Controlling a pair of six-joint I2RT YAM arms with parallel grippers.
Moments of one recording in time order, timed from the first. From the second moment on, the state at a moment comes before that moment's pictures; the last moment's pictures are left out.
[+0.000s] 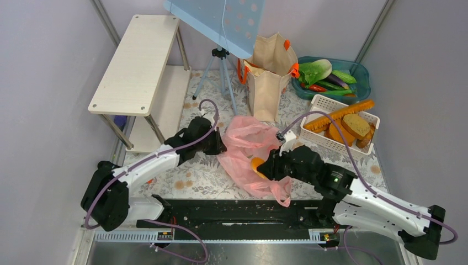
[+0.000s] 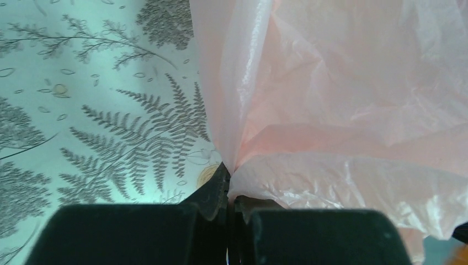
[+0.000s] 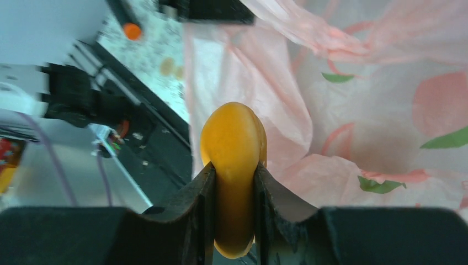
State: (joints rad) left arm -0.64 1.24 0.72 -0.19 0.13 -0.62; right arm 1.02 0.76 0.63 -0.39 0.07 0.59
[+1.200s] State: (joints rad) left arm -0.55 1.32 1.04 -0.64 -0.11 -0.16; right arm 0.05 1.45 1.04 -0.24 0.30 0.46
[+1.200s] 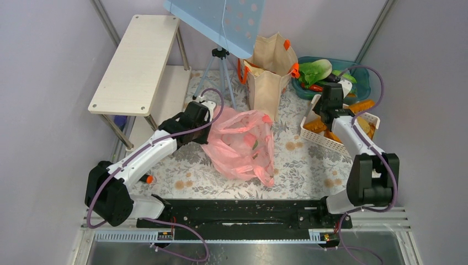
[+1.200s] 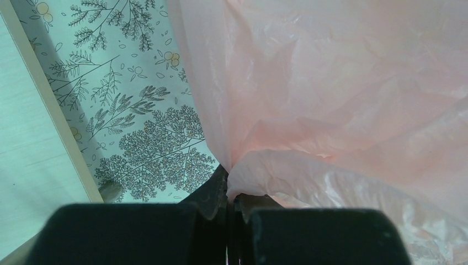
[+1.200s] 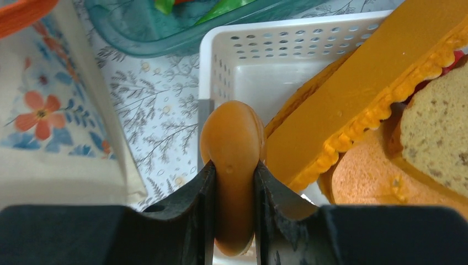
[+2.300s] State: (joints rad) left arm -0.35 1.39 1.31 -0.66 -0.19 -0.17; right arm 0.11 1.34 1.13 -0.10 -0.26 0.20
